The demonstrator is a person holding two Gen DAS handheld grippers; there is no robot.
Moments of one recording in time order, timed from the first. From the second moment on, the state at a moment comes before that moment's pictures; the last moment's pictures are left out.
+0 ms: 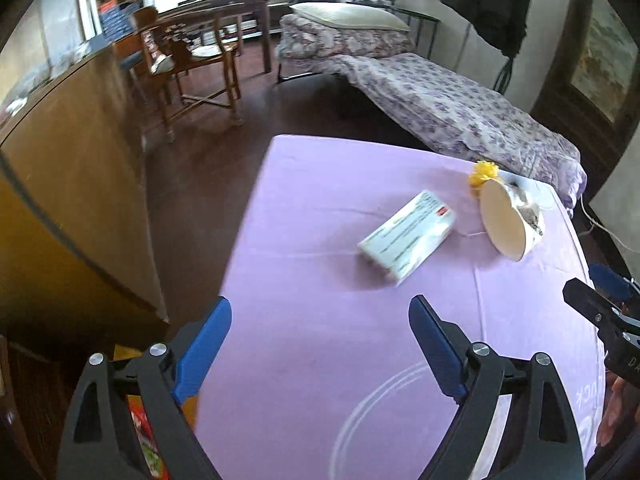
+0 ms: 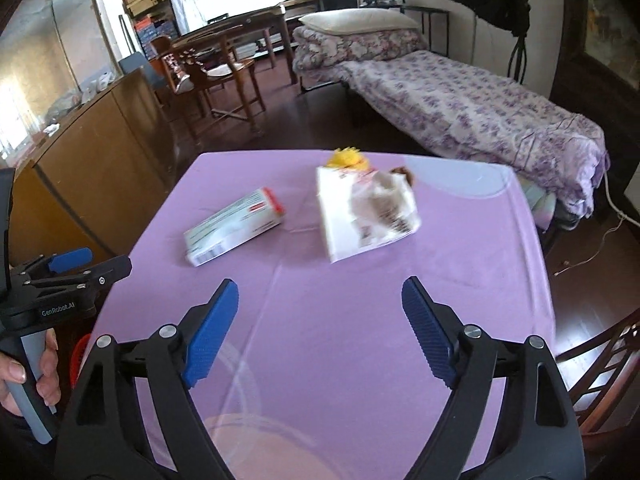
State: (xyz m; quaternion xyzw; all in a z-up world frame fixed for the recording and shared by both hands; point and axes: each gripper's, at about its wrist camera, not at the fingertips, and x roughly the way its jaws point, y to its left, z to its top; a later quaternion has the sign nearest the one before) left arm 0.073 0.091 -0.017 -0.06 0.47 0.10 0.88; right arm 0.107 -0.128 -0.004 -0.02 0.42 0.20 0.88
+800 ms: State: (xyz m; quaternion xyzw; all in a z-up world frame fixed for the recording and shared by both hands) left arm 0.175 0.032 -0.067 0.04 0.49 0.03 0.87; right arm 0.135 -0.194 -0.005 0.07 0.42 0.16 0.89
